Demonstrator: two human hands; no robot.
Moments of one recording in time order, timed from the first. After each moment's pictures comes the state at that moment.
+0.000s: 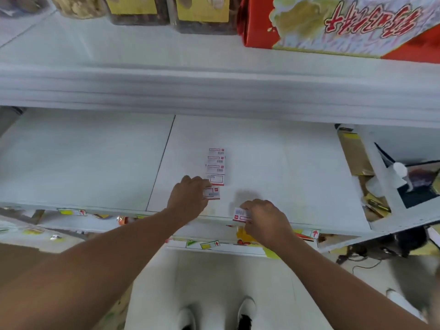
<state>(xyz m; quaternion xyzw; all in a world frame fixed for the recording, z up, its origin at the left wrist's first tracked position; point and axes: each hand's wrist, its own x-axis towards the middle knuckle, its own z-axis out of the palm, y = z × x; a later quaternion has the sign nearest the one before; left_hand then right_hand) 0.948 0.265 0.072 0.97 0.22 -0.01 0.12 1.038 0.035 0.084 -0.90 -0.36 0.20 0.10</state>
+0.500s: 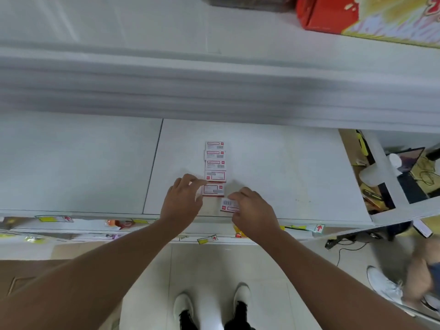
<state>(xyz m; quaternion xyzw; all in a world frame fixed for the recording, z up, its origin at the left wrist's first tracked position) 0.933 0.294 0.029 0.95 0.20 0.06 0.21 1.027 0.092 0.067 -0.91 -0.34 0.18 0.13</state>
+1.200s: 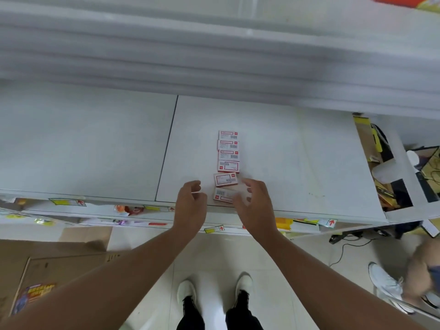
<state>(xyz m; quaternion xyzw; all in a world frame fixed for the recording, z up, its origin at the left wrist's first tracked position) 0.899 0.268 0.031 0.73 0.44 0.09 0.52 0.992 0.117 0.037 -0.88 -0.16 0.15 0.42</state>
